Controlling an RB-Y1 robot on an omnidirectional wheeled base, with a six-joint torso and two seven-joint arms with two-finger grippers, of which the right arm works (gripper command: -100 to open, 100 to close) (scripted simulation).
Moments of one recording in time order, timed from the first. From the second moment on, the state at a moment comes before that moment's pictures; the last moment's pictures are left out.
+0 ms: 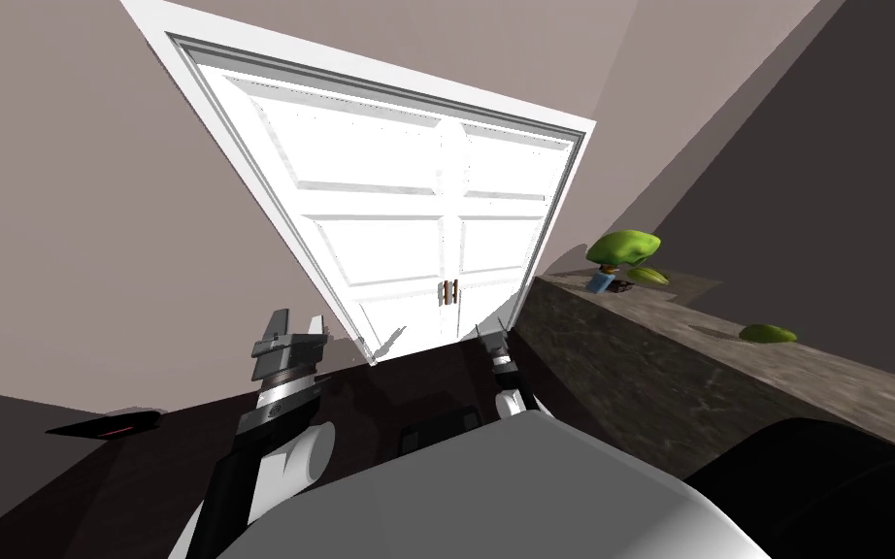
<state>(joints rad) 0.34 -0.24 0.24 -1.57 -0.48 -0.72 -0.80</state>
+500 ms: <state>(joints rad) 0.31 -0.27 0.27 -1.43 -0.54 -0.75 -0.92</state>
